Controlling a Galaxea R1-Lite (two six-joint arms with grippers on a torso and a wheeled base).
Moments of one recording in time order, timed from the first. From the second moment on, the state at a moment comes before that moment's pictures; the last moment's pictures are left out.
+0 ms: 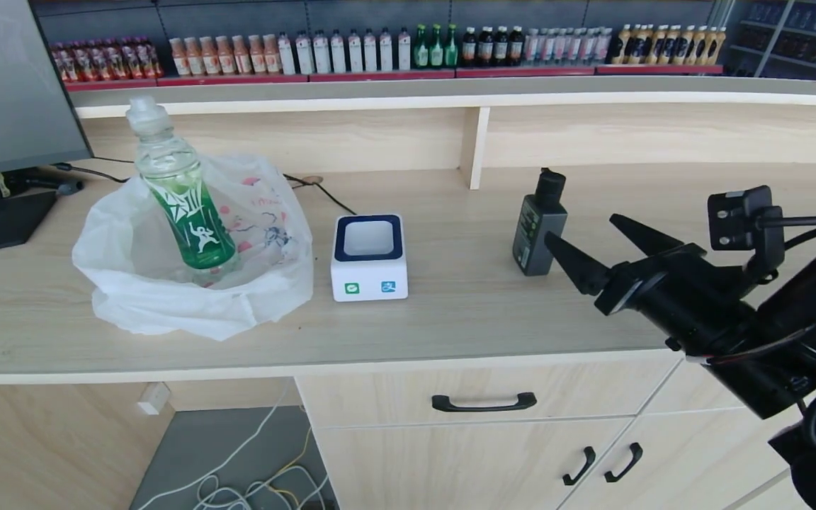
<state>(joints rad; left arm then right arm) 0.00 0.00 0.00 0.00 0.00 -0.02 0.40 1.72 -0.49 -1.50 0.04 0.00</state>
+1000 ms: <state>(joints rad) 0.00 0.00 0.00 0.00 0.00 -0.01 0.38 1.84 -0.91 -1.17 0.05 0.01</state>
